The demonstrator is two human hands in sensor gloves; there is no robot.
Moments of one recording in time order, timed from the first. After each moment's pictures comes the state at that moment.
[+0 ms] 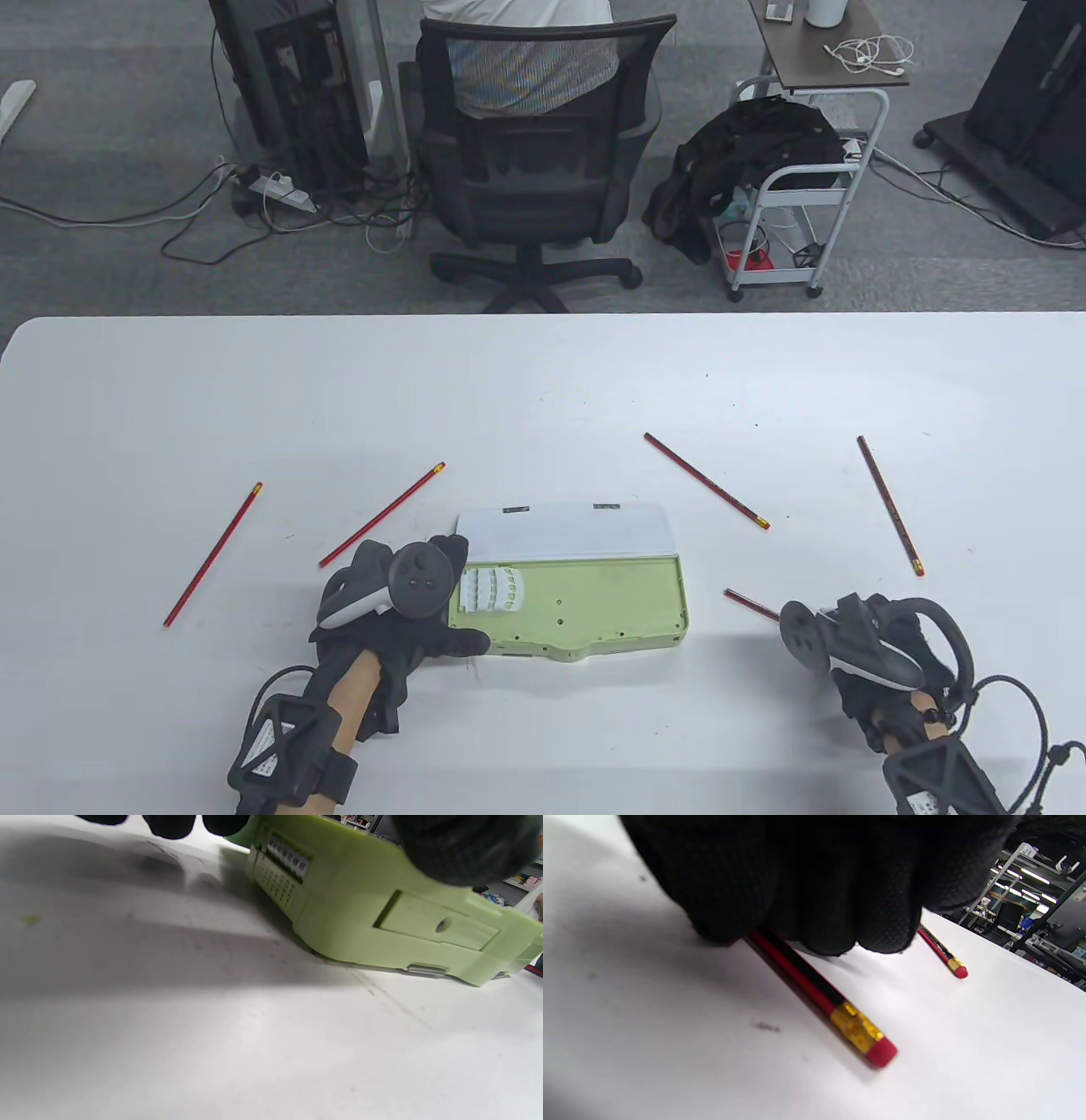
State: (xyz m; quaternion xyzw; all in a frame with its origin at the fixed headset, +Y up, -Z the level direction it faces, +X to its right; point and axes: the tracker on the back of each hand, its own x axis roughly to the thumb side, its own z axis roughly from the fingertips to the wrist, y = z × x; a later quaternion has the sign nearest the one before) left_hand -0.175 -0.746 -0.321 -0.21 -0.21 0.12 0.95; right_hand 0.270 -0.733 -0.287 -0.11 -0.07 -0.97 0.21
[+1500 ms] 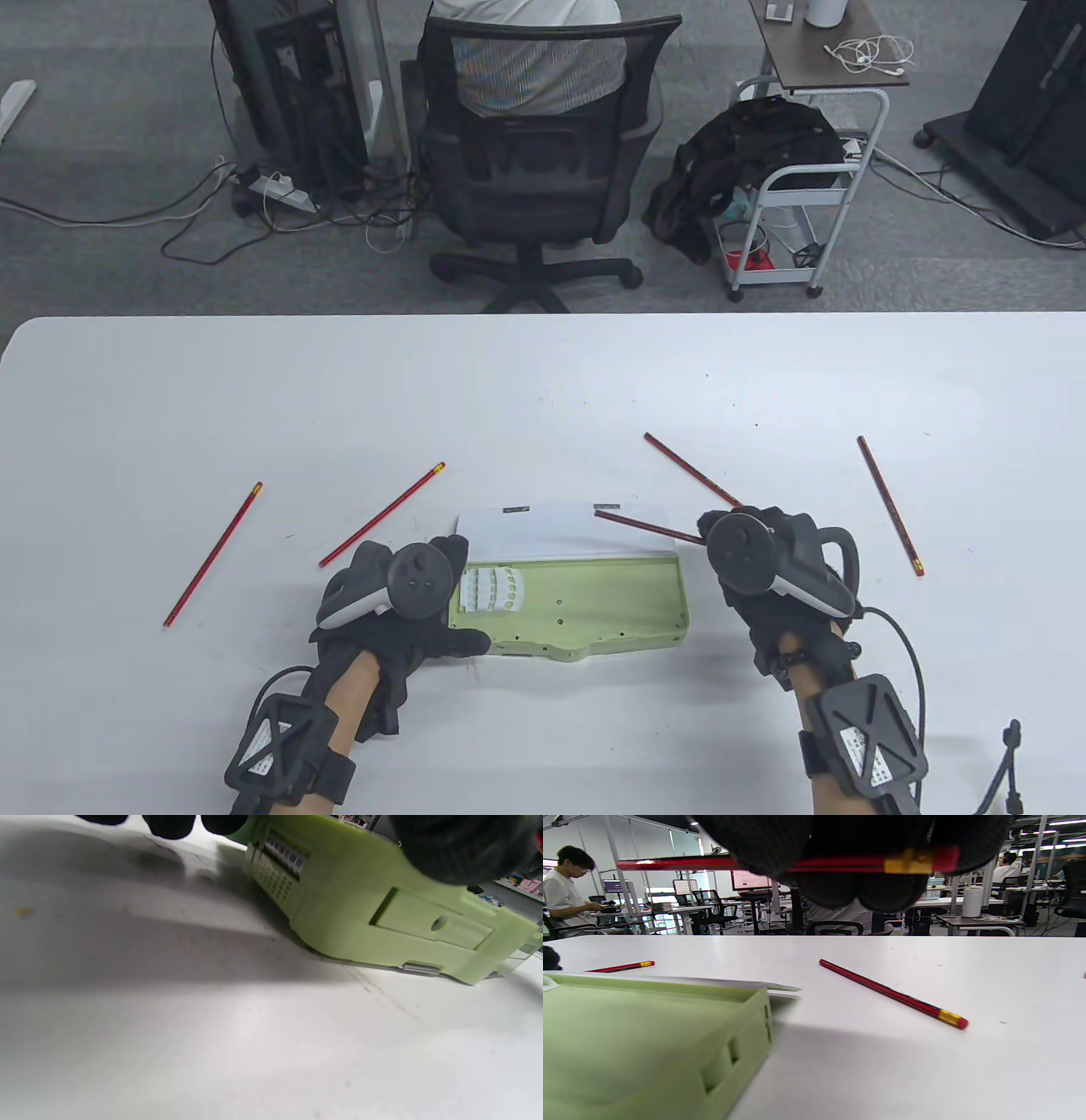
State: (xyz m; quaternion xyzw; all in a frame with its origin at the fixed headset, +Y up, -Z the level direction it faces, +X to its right) left_hand -0.176 -0.747 -0.321 -0.21 -0.21 0.13 0.95; right_hand 0.171 -0.661 -0.331 -0.16 0.00 -0.99 -0.04
